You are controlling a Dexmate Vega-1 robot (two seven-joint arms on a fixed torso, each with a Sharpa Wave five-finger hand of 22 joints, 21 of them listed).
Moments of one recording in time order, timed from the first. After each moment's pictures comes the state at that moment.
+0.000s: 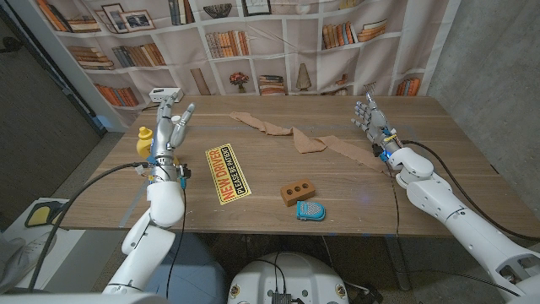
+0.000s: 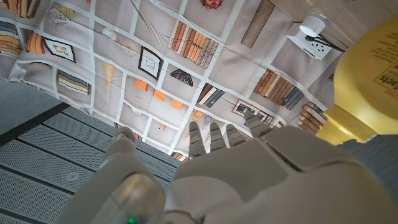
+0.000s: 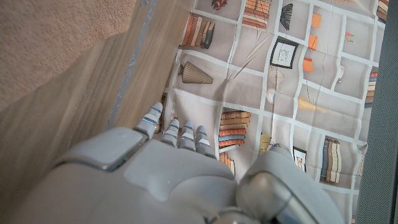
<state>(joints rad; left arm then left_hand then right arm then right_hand) 1.36 0.27 -0.05 -1.91 0.40 -0.17 0.52 0.23 0.04 0.42 -0.15 0.18 0.13 -0.12 0.20 0.19 0.00 -0.03 0.22 0.21 -0.08 -0.03 0.18 0.18 -0.01 0.07 0.20 0.18 -0.87 -0.60 -0.33 -1.38 0.66 0.27 0.07 0.23 0.05 0.00 -0.01 0.20 0.01 0.03 0.20 0.19 0.00 0.06 0.20 0.19 -0.09 0.00 0.20 0.20 0.07 0.13 0.18 0.17</state>
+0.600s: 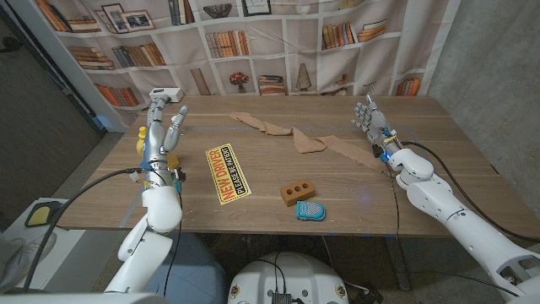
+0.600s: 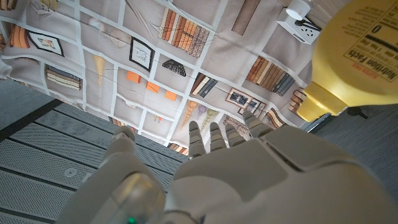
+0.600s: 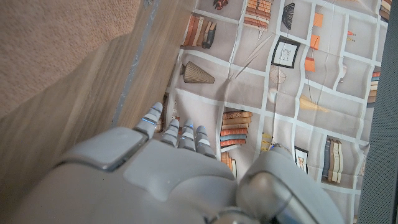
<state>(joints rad) 1.39 0.26 -0.08 -1.93 0.43 -0.17 0.58 0.24 0.04 0.42 -0.15 0.18 0.13 -0.12 0.20 0.19 0.00 -0.03 0.22 0.21 -0.08 -0.04 0.18 0.18 0.00 0.05 0.20 0.18 -0.88 -0.60 -0.33 -1.38 0.66 0.27 0.07 0.23 0.05 0.00 -0.01 0.20 0.01 0.03 0.20 0.19 0.01 0.06 0.20 0.19 -0.09 0.00 0.20 0.20 0.07 0.13 0.18 0.17</state>
